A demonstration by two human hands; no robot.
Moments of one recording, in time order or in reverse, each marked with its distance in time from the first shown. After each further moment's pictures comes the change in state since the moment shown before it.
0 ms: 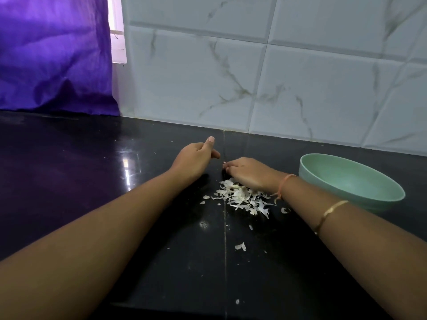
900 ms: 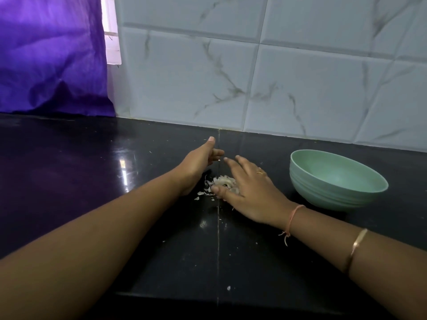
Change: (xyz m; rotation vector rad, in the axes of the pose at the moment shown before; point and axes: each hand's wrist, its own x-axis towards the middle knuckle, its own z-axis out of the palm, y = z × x) left_hand -0.015 0.014 0.016 -0.360 -0.239 -0.130; right_hand -0.057 0.007 0.029 -0.243 0.236 -0.073
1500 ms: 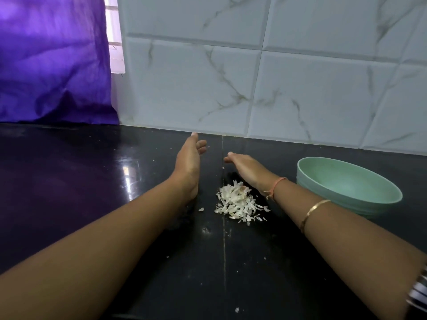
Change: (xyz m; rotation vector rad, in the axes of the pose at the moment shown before) left_hand 0.007 0.012 -0.007 -0.307 0.328 -0.007; right_hand 0.076 0.010 -0.008 0.620 -0.052 0.189
